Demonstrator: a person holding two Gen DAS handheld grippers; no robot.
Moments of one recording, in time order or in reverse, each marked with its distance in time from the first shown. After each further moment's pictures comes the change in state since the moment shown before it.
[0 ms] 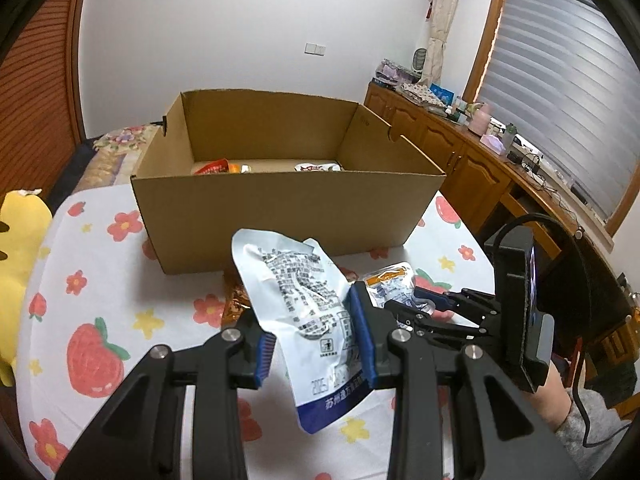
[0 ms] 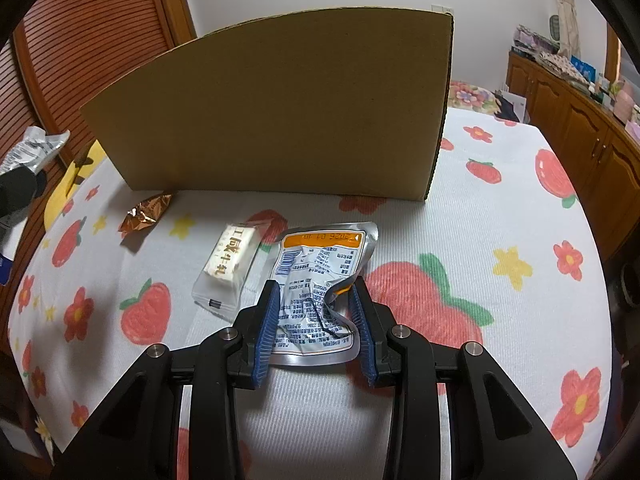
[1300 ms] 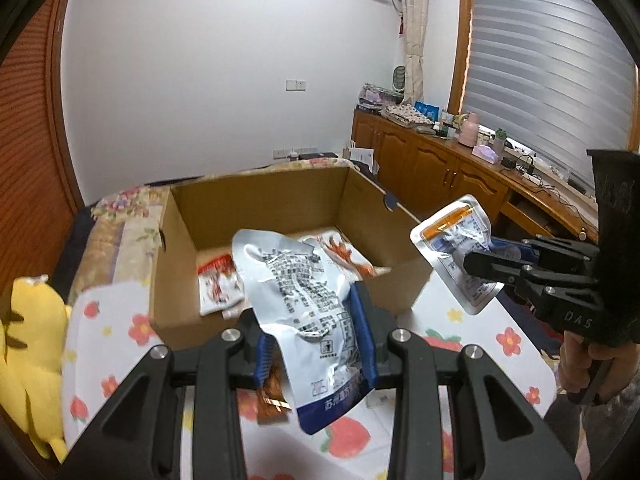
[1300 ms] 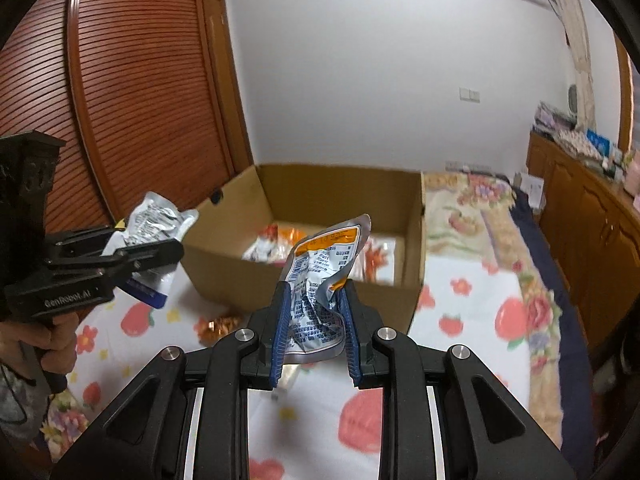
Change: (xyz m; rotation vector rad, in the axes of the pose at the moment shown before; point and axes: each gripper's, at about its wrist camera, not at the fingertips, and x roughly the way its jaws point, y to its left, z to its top) left arm -0.008 -0.003 0.085 0.145 -0.111 0.017; right arm -0.119 0.014 0.093 -0.114 -0.267 0.091
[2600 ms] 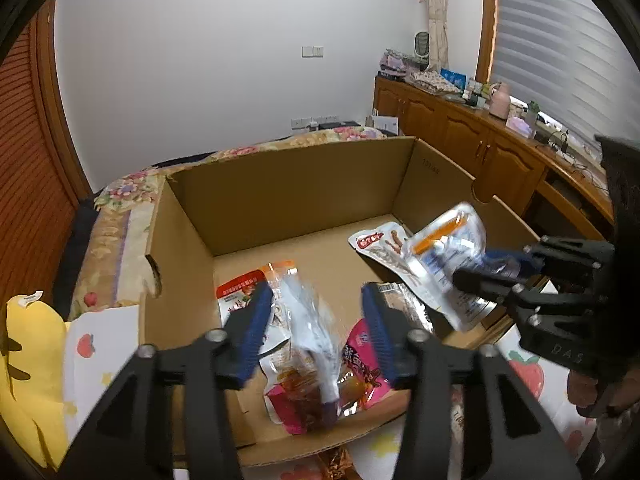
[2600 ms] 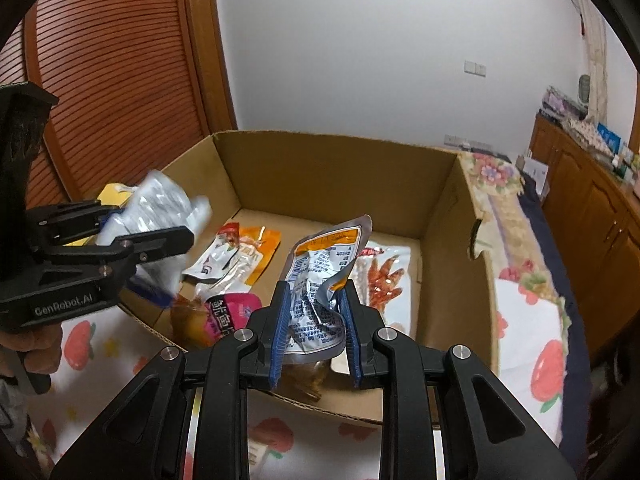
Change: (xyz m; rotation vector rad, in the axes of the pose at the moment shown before) left arm 0.110 0.046 0.026 0.007 0.115 0.064; right arm 0.134 -0.013 0.025 -0.005 0.146 -0.045
